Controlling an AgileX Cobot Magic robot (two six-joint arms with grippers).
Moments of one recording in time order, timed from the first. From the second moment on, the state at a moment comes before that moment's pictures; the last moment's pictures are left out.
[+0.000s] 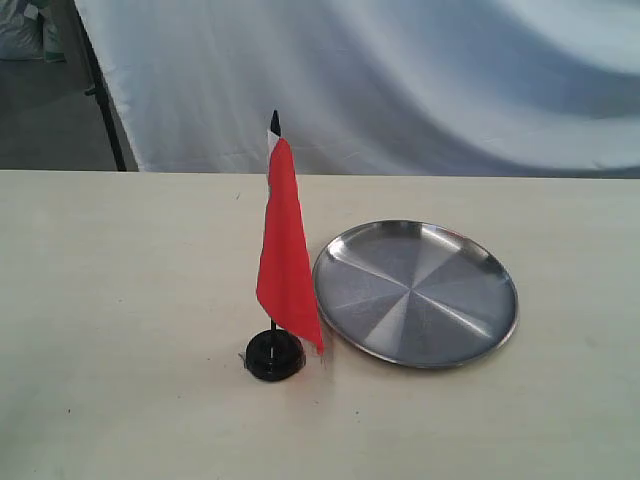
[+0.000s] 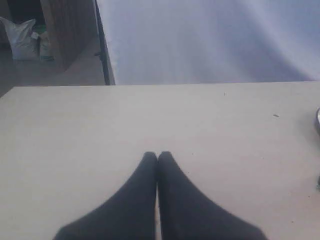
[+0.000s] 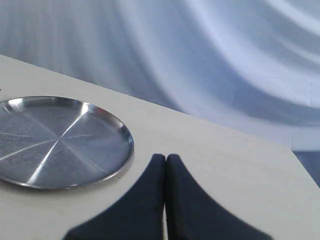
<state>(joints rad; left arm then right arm) 0.11 0.00 0.00 0.03 0.26 -0.03 0.15 0.01 0.00 0.06 0.19 -0.35</state>
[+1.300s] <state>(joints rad) 0.11 0.00 0.00 0.03 0.26 -0.03 0.15 0.53 -0.62 0.12 -0.28 0.23</state>
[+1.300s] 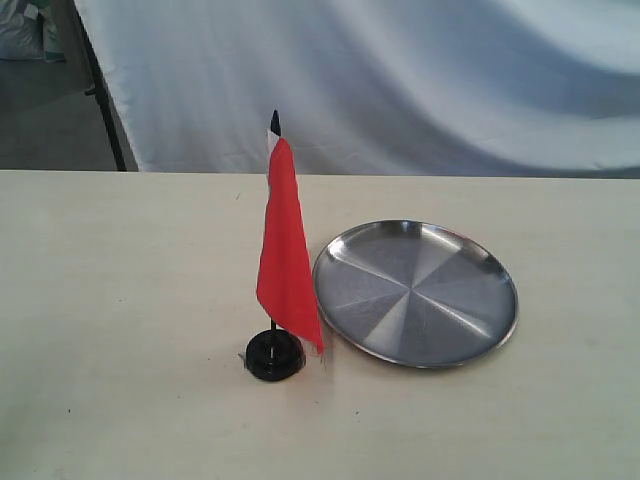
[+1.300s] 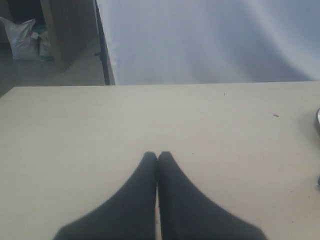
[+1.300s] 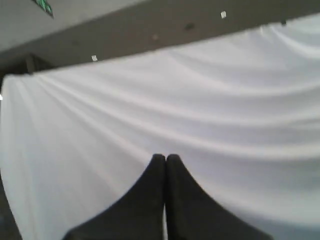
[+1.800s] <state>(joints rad) 0.11 0.00 0.00 0.03 0.26 -0.03 0.39 1.20 -0.74 0.17 0.33 -0.08</state>
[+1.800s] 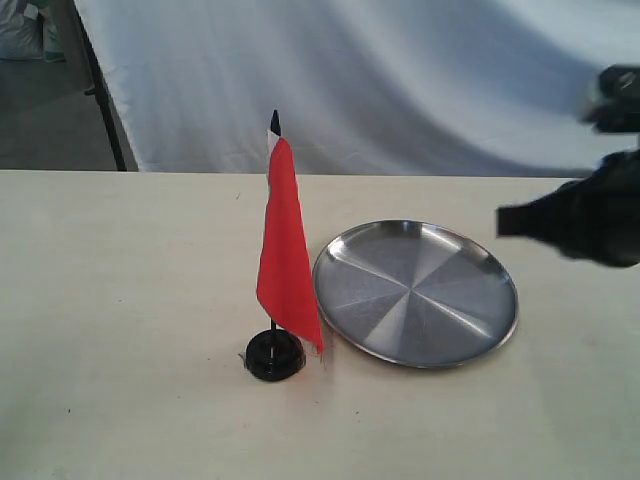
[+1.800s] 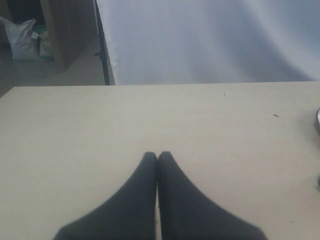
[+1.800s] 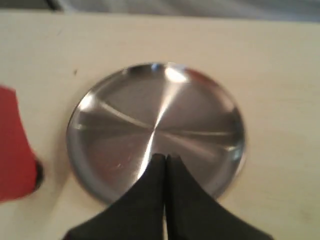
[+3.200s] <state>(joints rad) 0.11 0.00 0.00 0.03 0.26 -0.03 1.02 1.90 -0.79 0.37 -0.54 -0.08</state>
